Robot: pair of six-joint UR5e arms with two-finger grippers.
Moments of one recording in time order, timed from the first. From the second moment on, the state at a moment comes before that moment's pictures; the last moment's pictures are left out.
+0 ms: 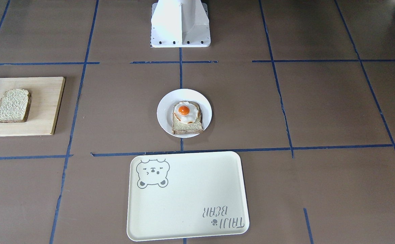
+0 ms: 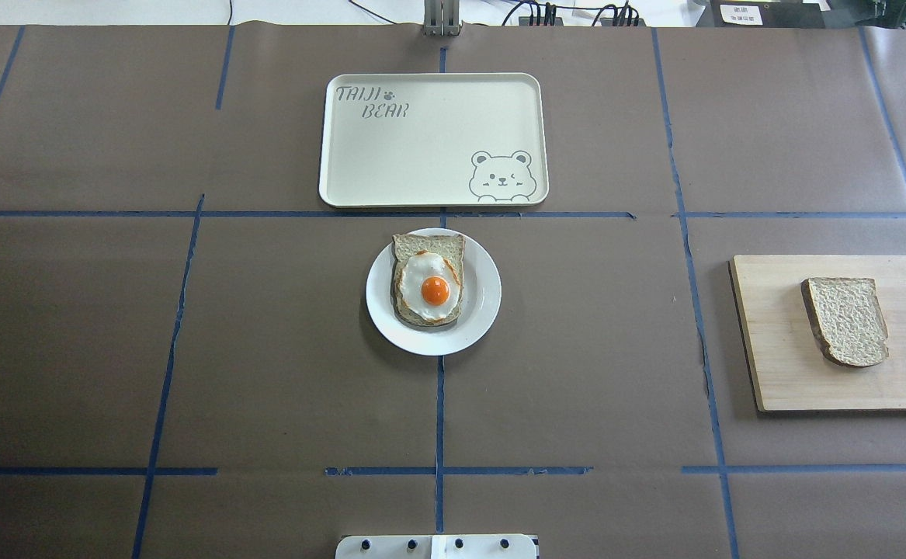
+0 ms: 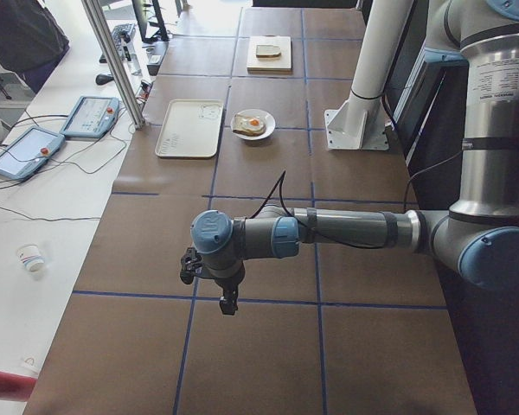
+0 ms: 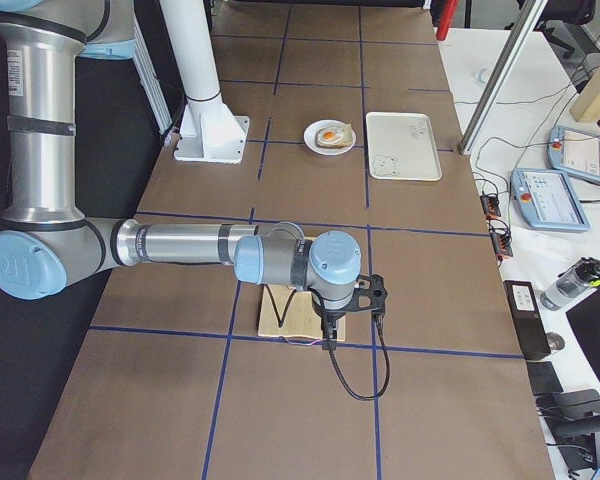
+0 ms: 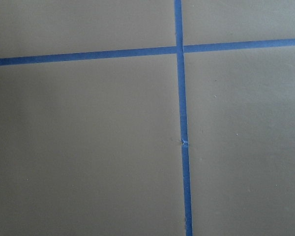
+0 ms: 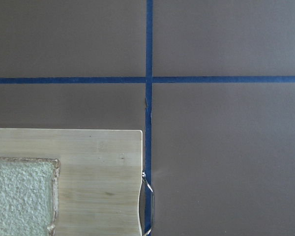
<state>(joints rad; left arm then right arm) -1.56 -1.53 -1.64 -1.46 -2.36 0.13 1.64 -1.64 1.70 -1.65 2.40 -0.07</state>
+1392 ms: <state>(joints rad) -1.56 -1.52 -1.66 -1.46 -2.36 0.13 1.15 -1.77 1.59 -0.84 2.31 0.80</state>
